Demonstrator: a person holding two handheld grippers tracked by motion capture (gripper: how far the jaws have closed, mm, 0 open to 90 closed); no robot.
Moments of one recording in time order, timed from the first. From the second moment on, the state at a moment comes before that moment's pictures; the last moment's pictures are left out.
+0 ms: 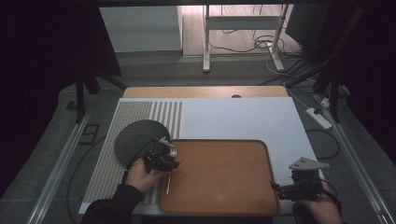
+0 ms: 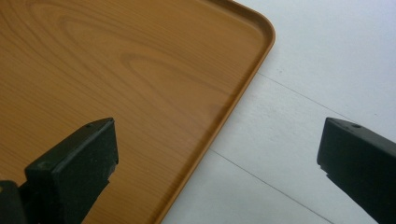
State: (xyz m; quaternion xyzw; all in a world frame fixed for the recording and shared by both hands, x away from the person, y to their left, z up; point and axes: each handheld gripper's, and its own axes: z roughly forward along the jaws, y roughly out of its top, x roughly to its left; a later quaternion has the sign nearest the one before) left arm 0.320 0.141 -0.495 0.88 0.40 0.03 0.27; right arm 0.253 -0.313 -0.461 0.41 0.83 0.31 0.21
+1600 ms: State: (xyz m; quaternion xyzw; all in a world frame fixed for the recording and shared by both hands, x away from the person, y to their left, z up) left arm 0.303 0.195 -0.487 0.84 0.39 0.06 0.37; right arm 0.254 -0.314 -0.461 0.42 0.83 0.31 0.20
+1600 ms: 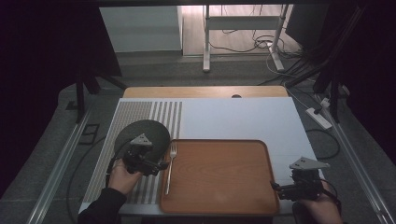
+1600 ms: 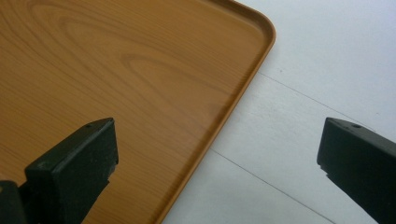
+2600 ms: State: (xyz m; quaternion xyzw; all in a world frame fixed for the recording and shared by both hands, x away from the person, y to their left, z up) left arm 0.273 0.227 -0.492 0.82 0.43 0.05 0.38; right arm 0.254 -0.314 -0.461 0.42 0.83 0.31 0.20
